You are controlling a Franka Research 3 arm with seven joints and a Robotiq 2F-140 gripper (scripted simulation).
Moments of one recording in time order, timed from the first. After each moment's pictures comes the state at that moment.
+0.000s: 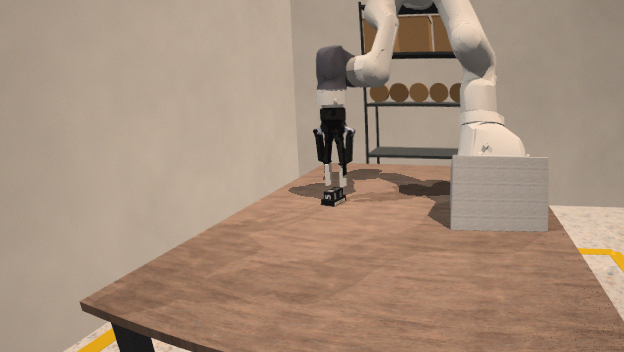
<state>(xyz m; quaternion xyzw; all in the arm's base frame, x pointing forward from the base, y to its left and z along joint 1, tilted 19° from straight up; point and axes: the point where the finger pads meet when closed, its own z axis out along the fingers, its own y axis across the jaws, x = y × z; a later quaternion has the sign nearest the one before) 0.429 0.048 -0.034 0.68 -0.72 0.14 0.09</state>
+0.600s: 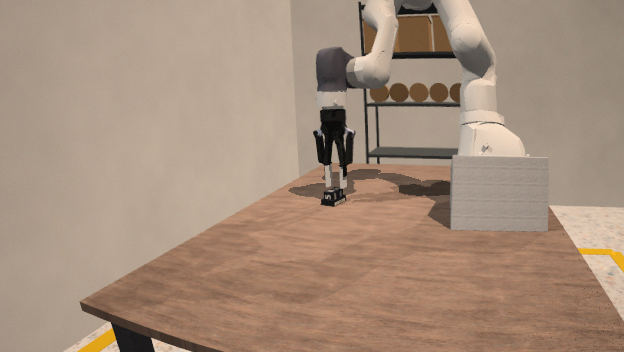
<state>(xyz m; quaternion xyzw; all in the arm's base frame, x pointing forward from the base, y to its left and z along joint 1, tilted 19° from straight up) 0.428 0.047 -0.038 0.68 -0.72 0.14 0.09</state>
